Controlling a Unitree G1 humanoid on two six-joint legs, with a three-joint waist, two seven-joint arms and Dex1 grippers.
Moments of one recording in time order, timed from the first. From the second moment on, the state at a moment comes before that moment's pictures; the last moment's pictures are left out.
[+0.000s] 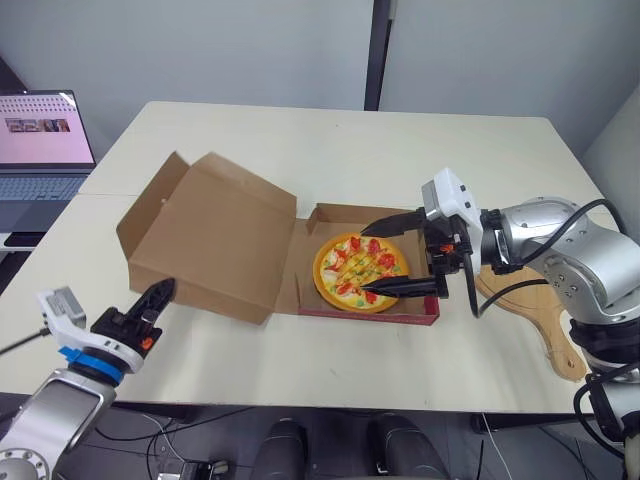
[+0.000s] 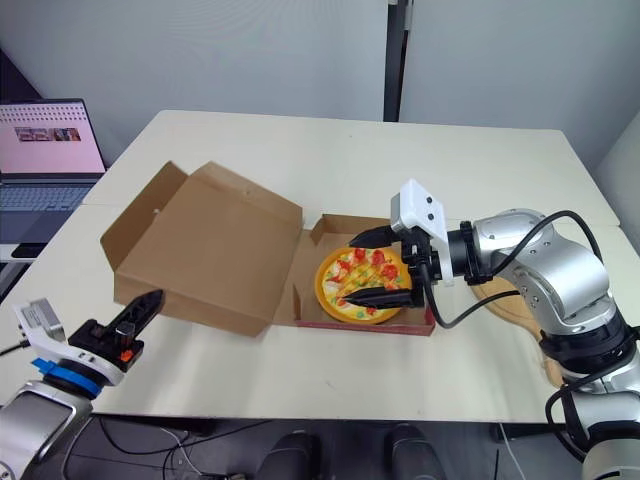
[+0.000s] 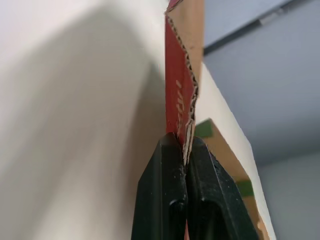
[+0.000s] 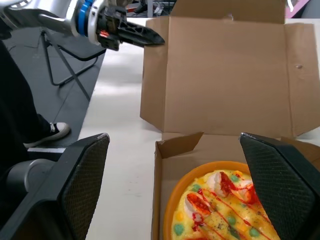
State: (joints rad) left arm 0.31 0.59 0.60 -0.47 -1.73 0.63 0.08; right arm -0.73 -0.72 0.18 -0.36 0.60 0.78 1.08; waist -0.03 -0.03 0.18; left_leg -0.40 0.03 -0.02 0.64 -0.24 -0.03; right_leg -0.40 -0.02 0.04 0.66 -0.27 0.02
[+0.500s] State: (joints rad) left arm 0.16 0.76 0.60 -0.58 -1.69 0.63 0.01; right arm -0.74 -0.65 0.18 -0.19 0.44 0.69 0.97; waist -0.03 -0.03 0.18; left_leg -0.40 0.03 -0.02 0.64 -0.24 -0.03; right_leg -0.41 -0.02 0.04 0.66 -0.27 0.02
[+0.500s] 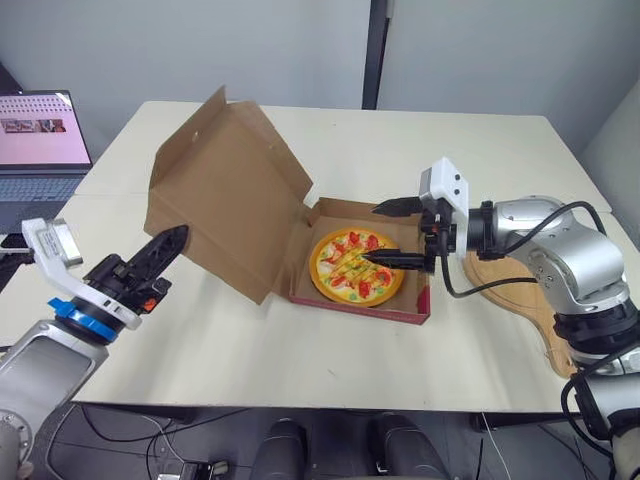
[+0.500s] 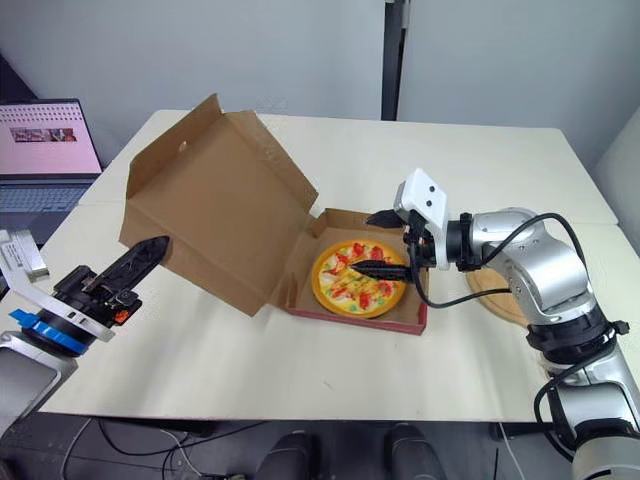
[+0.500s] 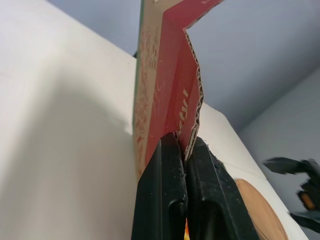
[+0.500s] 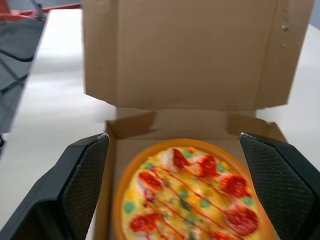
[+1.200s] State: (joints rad) left arm 0.29 0.81 0.67 -0.62 -1.72 0.69 -0.15; right arm -0.99 -0.54 0.27 0.48 0.02 0.34 0.83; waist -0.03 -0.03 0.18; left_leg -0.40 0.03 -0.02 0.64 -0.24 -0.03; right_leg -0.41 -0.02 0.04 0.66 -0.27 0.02
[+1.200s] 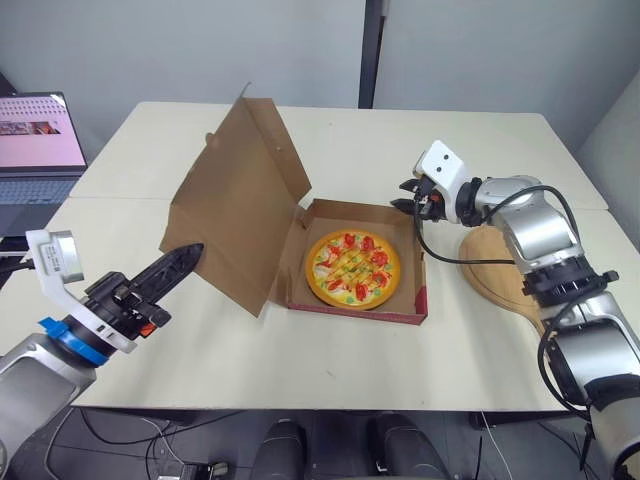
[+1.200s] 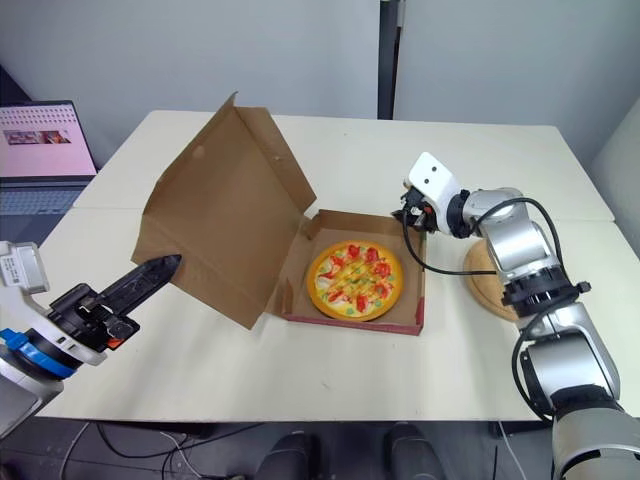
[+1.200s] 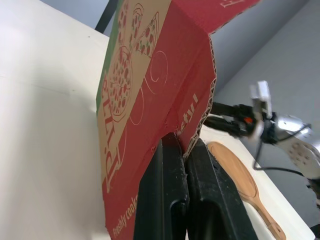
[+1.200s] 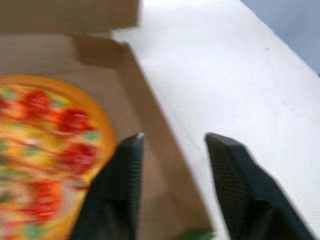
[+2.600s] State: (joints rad) left arm 0.00 1.07 0.58 -0.33 -1.21 0.78 -0.63; right arm -1.25 -0.53 0.37 1.19 -0.35 -0.25 1.22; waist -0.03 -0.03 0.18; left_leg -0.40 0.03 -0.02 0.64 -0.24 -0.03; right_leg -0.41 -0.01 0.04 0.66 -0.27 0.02
